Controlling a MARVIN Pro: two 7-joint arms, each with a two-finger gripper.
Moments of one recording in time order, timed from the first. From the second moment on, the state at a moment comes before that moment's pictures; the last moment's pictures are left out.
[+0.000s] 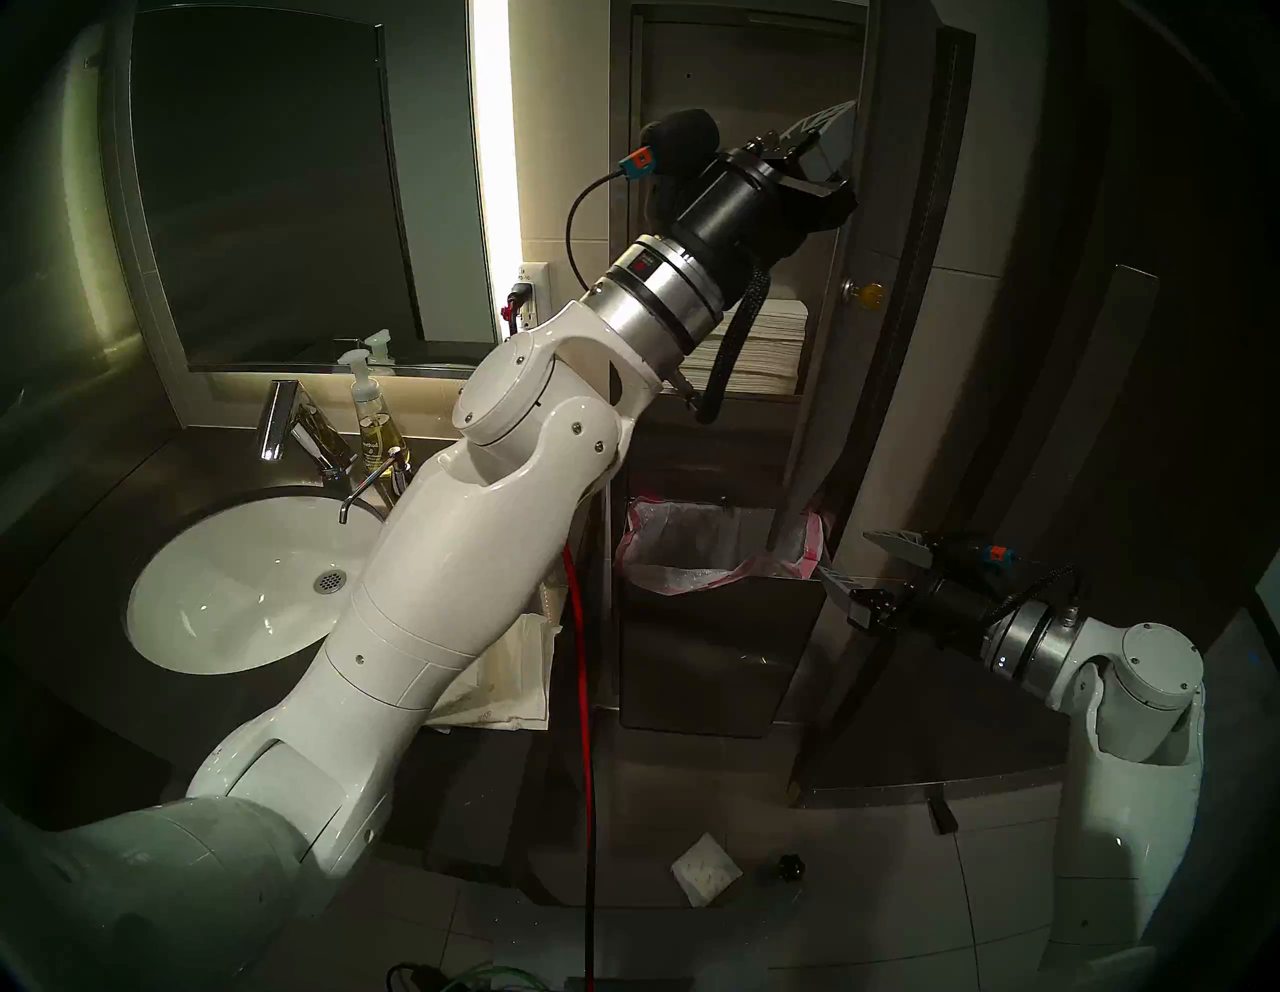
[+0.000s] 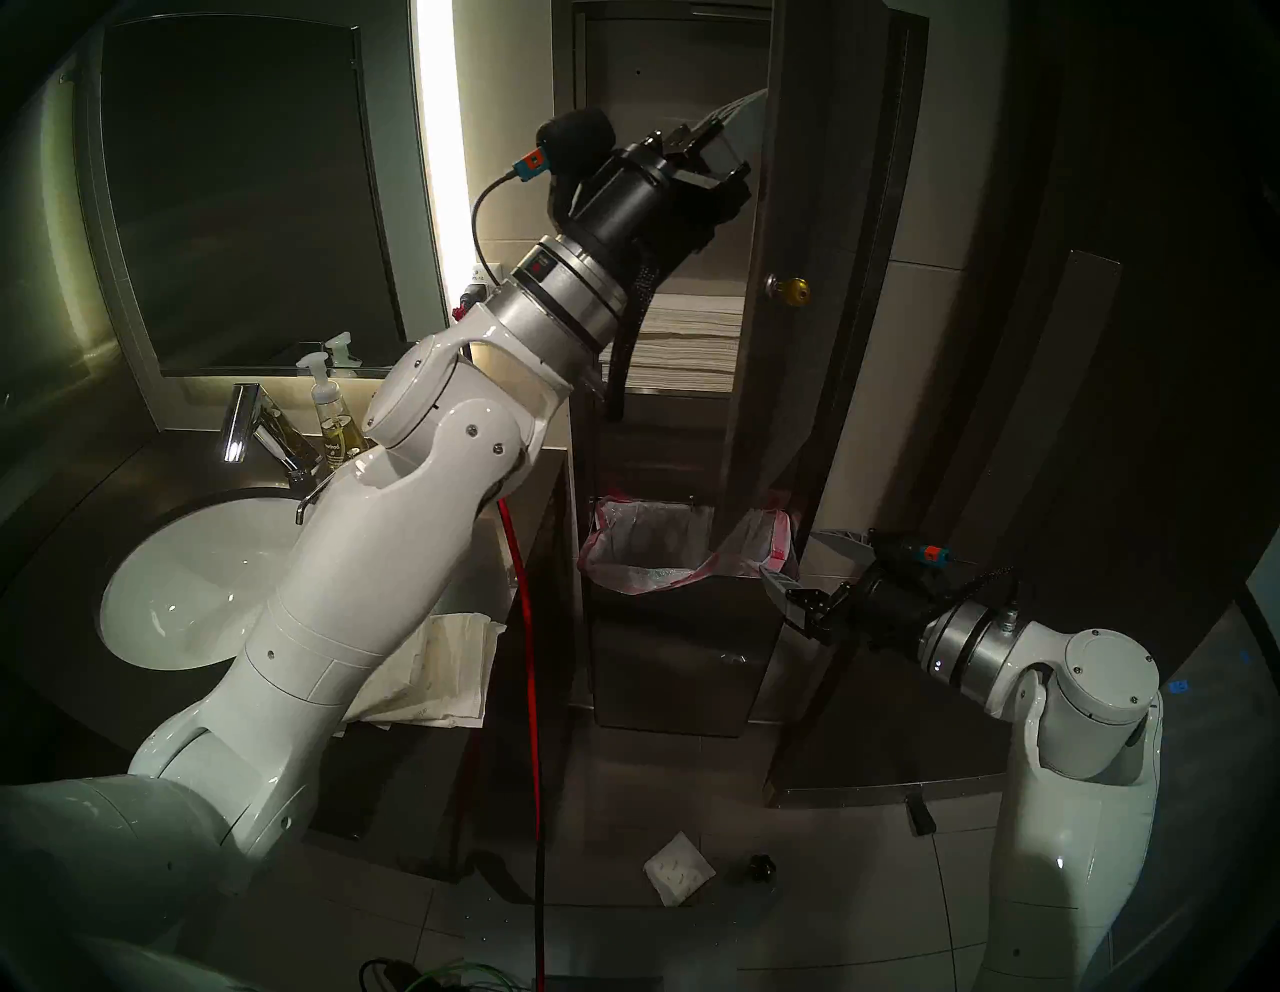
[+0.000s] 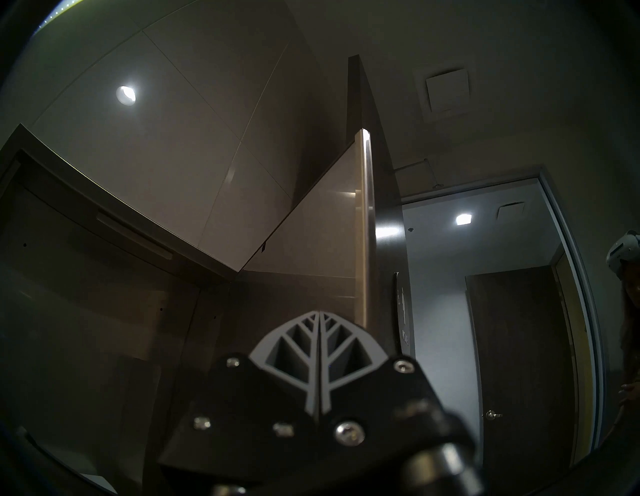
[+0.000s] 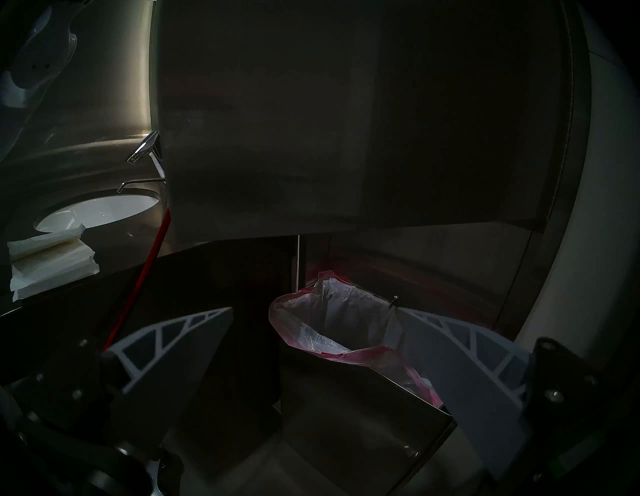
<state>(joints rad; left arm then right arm) 0.99 -1.39 -1.02 -1.86 -0.91 0.00 -0.30 -1.84 -1.43 2.11 -2.10 0.03 0.39 1.12</state>
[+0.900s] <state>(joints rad) 0.98 -1.46 -0.95 -1.83 -0.94 -0.03 -0.30 -1.84 -1.43 2.11 -2.10 0.03 0.39 1.12</state>
